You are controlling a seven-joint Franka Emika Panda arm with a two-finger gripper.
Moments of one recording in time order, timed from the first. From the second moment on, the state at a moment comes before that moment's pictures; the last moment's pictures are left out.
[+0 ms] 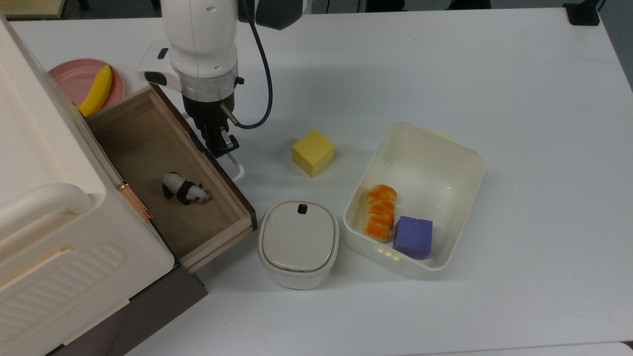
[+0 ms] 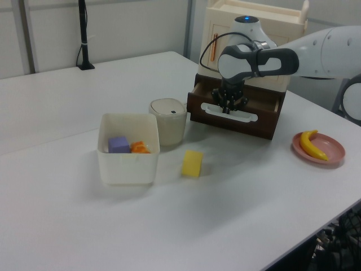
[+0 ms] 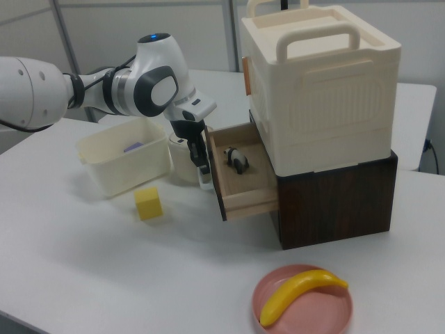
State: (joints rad) arm 0.01 0.34 -0.10 -1.63 -0.09 2.11 0.92
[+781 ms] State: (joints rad) arm 0.01 0.37 -0.18 -1.63 -0.07 2.28 0.93
